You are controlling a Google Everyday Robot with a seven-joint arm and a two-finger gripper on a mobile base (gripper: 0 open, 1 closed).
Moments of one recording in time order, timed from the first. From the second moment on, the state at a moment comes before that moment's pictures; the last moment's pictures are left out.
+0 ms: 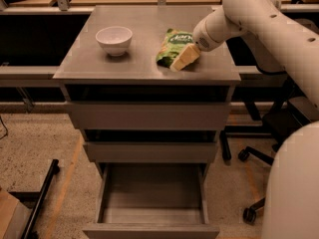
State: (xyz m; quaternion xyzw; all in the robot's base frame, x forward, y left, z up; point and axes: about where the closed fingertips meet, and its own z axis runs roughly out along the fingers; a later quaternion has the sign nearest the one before) arm 0.772 -0.098 0.875 -0.48 0.78 0.05 0.39
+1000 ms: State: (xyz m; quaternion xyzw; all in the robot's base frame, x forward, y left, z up) arm 0.817 -0.116 0.854 -0.46 0.80 0.04 0.39
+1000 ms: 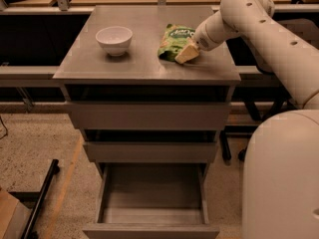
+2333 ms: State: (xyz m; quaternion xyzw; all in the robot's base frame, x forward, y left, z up) arm 0.760 -0.083 0.900 -0.52 0.74 0.04 0.41
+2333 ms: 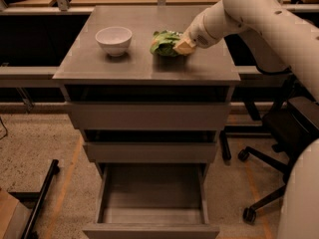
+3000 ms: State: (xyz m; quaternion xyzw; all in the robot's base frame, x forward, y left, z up) arm 0.666 -0.063 0.953 -0.59 0.70 0.04 0.40
